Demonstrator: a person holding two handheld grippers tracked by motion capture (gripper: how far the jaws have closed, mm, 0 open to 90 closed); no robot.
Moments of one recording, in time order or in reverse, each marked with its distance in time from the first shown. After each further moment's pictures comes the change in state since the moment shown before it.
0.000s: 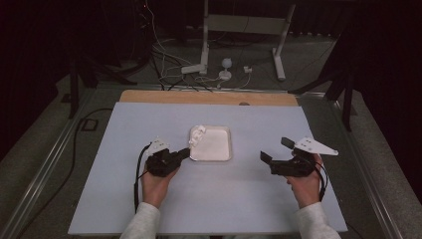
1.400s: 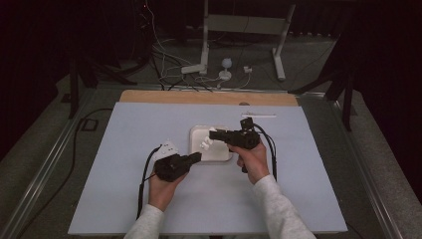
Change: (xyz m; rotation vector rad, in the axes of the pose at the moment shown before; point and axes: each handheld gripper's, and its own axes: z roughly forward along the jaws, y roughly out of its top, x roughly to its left) left arm -0.027 0.000 0.009 -0.011 -0.119 0.090; right arm 0.048 0.043 0.130 0.176 0.444 0.335
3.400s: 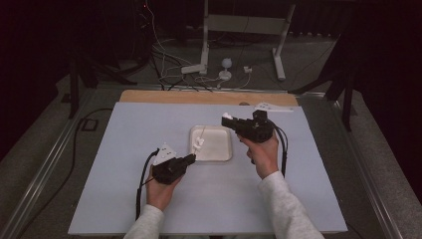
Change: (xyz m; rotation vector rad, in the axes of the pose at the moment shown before) left arm 0.008 -0.015 -0.004 0.011 0.111 0.019; right arm 0.017 0.023 -0.033 -0.120 -0.143 -0.164
